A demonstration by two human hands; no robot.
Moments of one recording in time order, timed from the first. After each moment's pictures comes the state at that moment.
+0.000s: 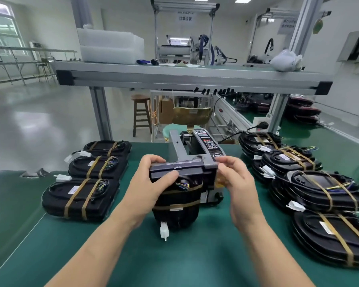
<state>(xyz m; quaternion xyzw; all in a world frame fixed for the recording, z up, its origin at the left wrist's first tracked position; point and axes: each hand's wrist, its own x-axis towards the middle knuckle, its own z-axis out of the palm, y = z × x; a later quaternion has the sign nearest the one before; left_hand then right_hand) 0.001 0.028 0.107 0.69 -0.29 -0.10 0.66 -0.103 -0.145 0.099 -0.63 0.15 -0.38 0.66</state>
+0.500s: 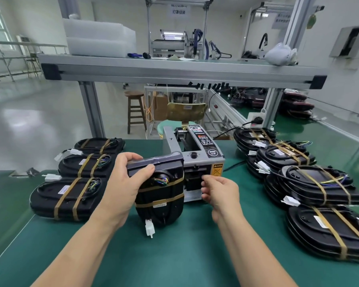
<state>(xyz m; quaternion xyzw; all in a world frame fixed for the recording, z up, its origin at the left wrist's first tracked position) 0.016 0.036 0.100 0.64 -0.27 -0.05 0.72 -0.071 -0.145 0.067 -0.49 0.37 -0.32 0.72</state>
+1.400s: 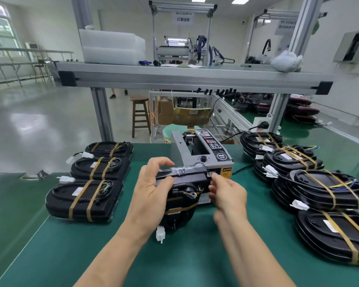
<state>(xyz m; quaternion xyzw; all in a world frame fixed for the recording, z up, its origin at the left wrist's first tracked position) -0.020 0.035 0.109 0.70 -0.33 -0.01 0.64 -0.070 -0.118 0.085 -0.43 0.39 -0.38 0.72</state>
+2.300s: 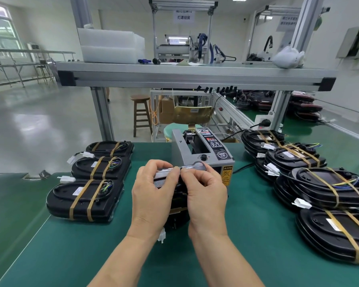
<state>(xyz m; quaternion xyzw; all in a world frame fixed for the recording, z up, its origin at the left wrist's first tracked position) -0.029 0.022 0.111 0.72 -0.24 0.09 0.64 -0.075 -0.049 0.108 -0.55 0.24 -0.43 0.67</state>
